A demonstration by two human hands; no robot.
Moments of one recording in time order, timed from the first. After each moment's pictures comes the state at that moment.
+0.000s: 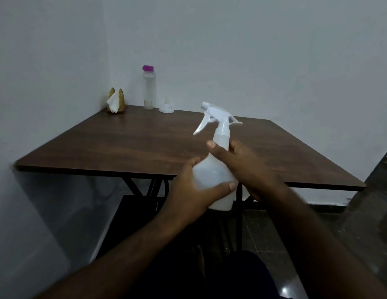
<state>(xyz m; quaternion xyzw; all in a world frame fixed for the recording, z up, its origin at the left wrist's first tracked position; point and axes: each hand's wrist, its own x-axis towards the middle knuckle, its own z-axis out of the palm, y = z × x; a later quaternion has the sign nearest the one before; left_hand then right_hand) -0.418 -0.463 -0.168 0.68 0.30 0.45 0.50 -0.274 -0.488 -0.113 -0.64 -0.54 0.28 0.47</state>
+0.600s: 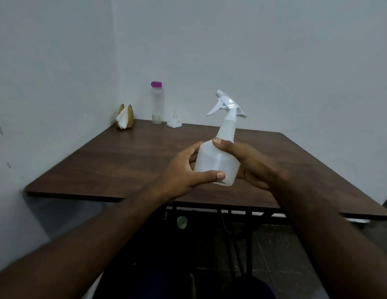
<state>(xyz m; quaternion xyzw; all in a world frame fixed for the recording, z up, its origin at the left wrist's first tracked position) -0.420 -0.379 -0.104 0.75 0.20 0.40 0.49 -0.244 -0.434 -0.063 -0.52 -0.58 0.44 0.45</state>
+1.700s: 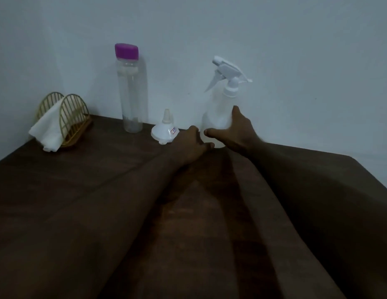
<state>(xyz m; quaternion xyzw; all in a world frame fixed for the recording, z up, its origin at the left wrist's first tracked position) -0.236 0.087 -0.146 0.80 0.47 0.26 0.27 -0.088 0.044 -0.104 -0.69 -0.60 0.13 0.38</state>
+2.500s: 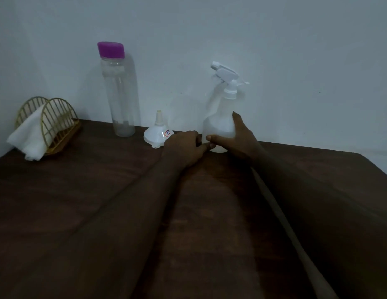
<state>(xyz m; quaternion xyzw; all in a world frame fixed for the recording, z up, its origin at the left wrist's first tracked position) -0.214 0.115 -0.173 0.82 0.49 0.26 0.12 -0.049 0.061 -0.144 -0.67 -0.60 0.18 0.41</state>
